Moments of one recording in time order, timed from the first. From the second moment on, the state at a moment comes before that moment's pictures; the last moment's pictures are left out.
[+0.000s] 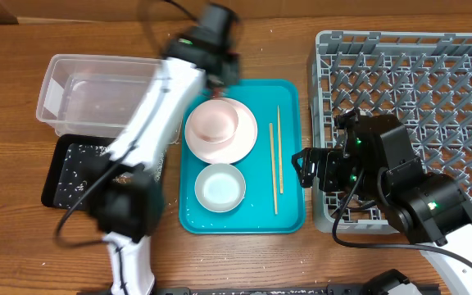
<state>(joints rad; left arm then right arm) -0.34 2.07 1.99 -1.00 0.01 -0.37 0.43 1.06 1.15 -0.99 -0.18 0.46</state>
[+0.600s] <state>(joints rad) 0.00 1.96 1.90 -1.22 -0.03 -0.34 0.43 1.06 1.15 -0.99 -0.18 0.46</state>
